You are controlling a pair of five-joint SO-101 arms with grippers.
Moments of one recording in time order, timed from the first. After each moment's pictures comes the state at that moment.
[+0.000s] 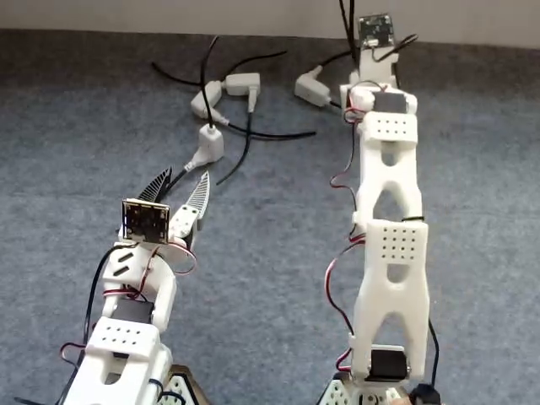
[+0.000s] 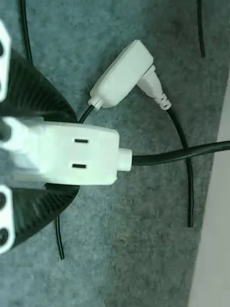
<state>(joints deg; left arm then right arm) 0.1 -62.6 95.8 -15.9 -1.5 -2.1 62.7 -70.5 58.0 11.6</state>
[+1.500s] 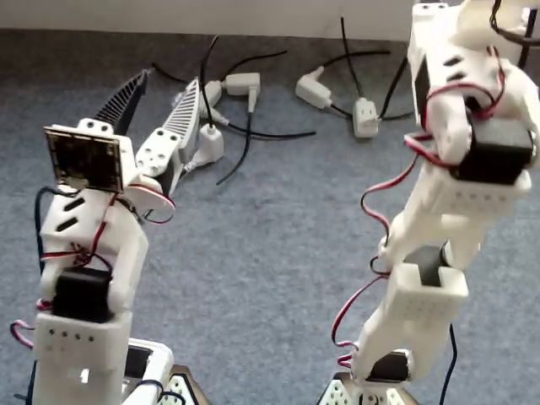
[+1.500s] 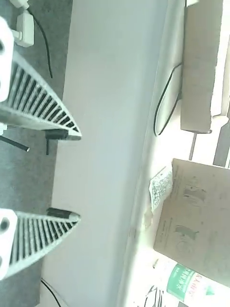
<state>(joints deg) 2.2 -63.3 38.6 28.6 -1.8 -0.4 19.2 -94.9 88.3 11.6</state>
